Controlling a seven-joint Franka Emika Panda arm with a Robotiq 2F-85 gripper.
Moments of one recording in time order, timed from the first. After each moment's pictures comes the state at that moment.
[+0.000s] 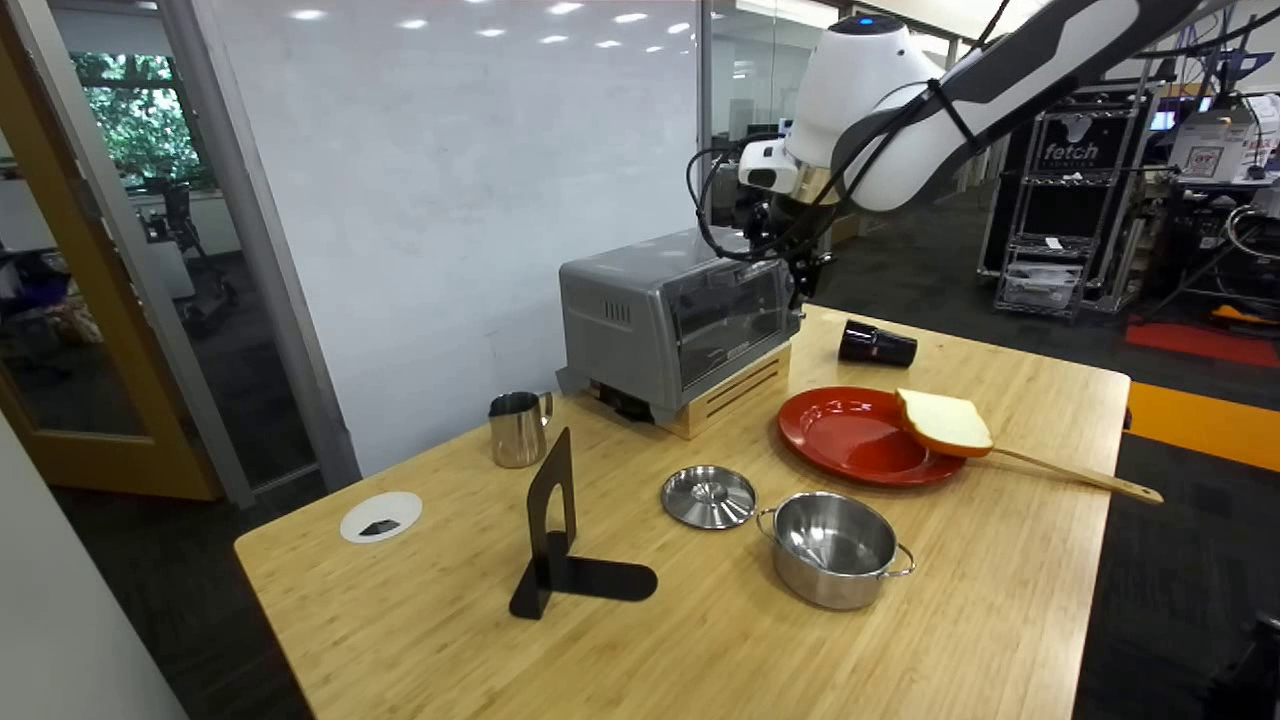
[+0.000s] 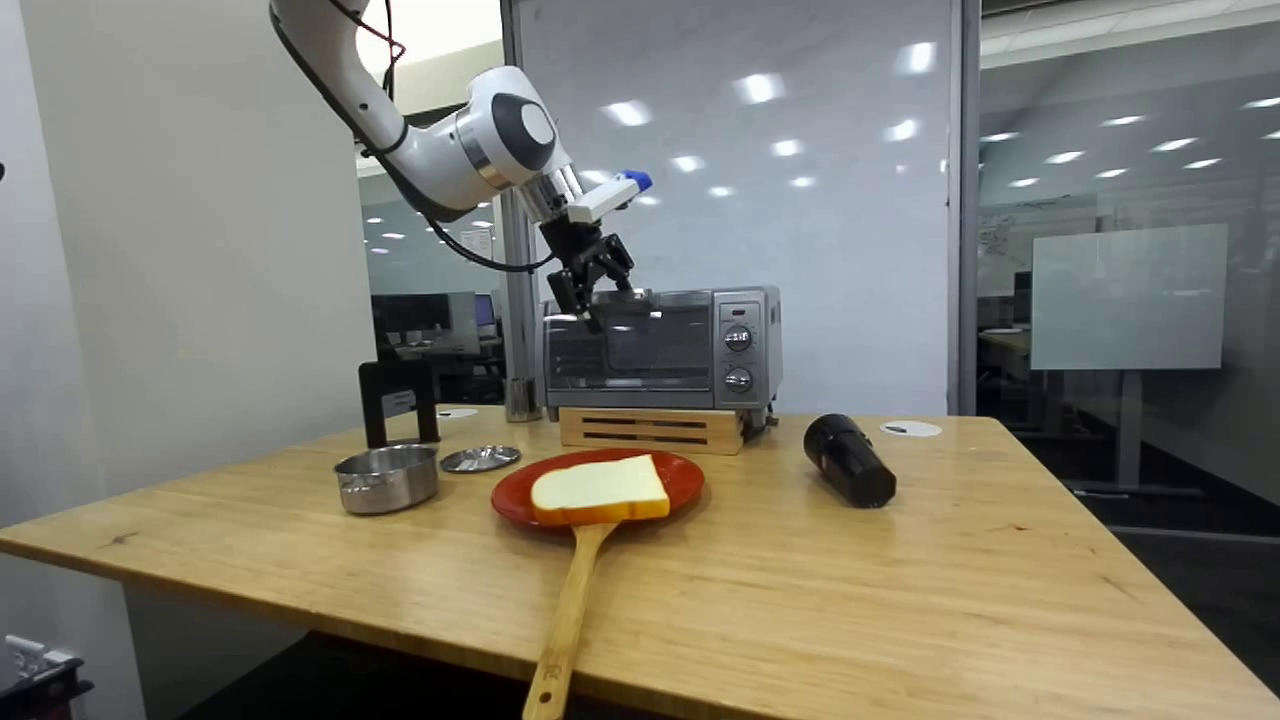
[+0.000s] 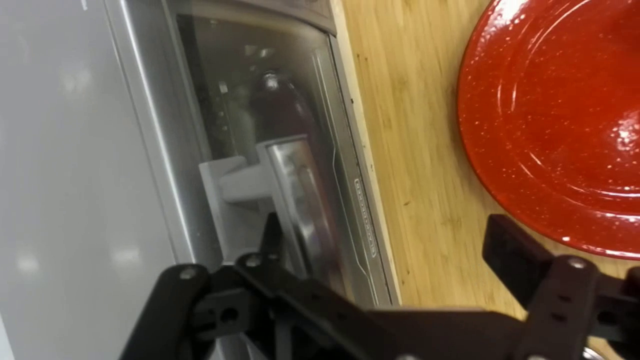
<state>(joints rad) -0.04 0.43 0.01 -1.75 -0.39 2.60 -1.18</state>
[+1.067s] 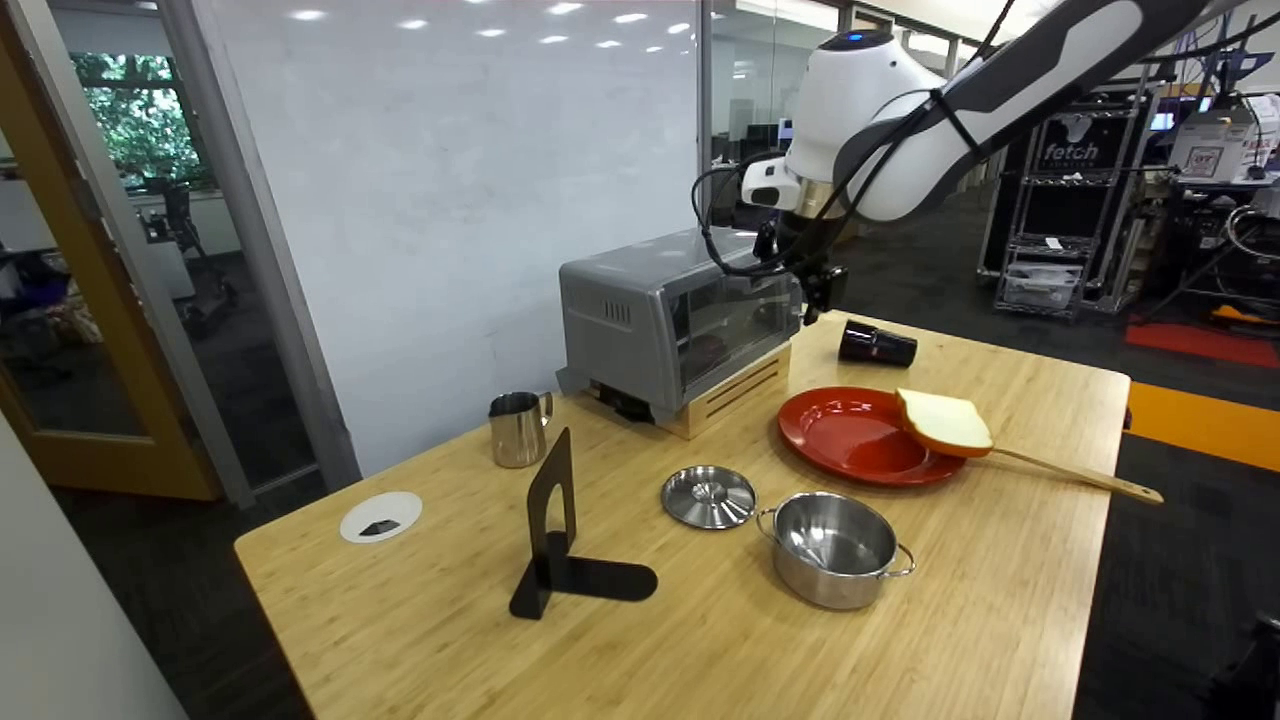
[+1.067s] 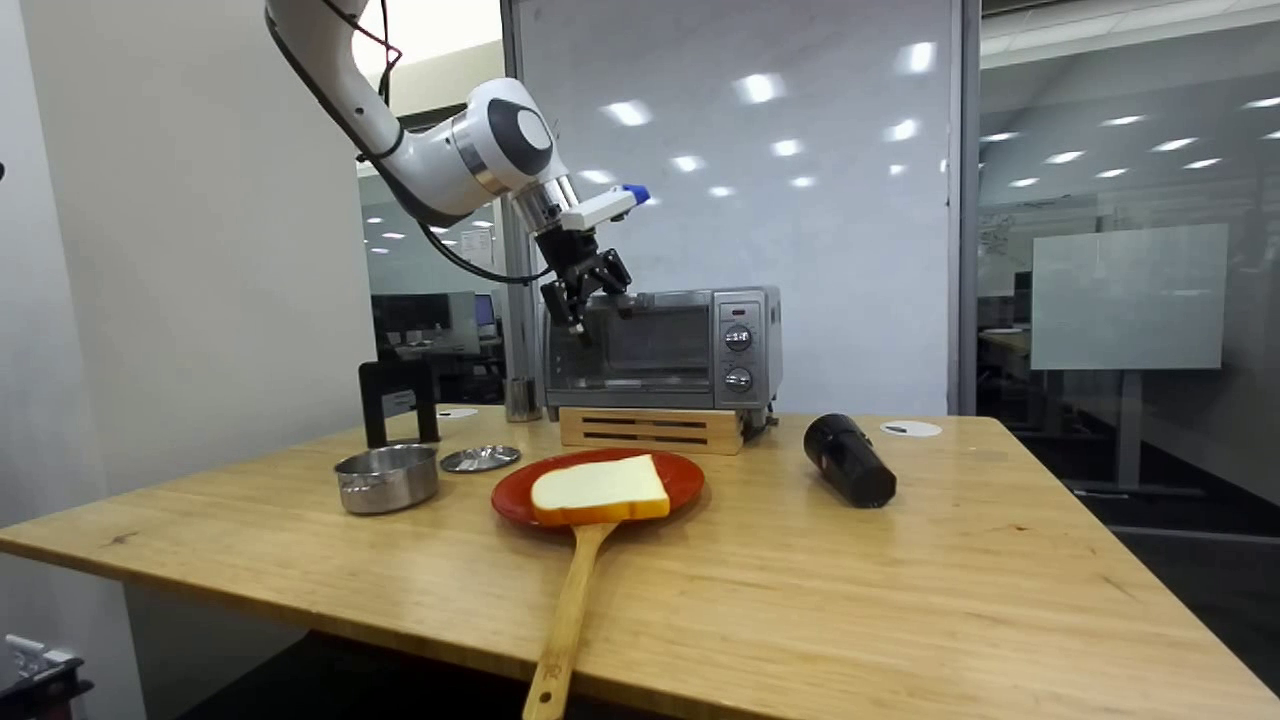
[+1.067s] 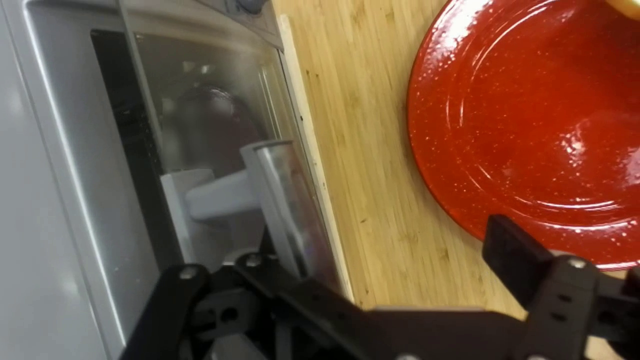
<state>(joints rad) -0.03 0.43 0.00 -1.78 -0.41 2.53 -1.16</state>
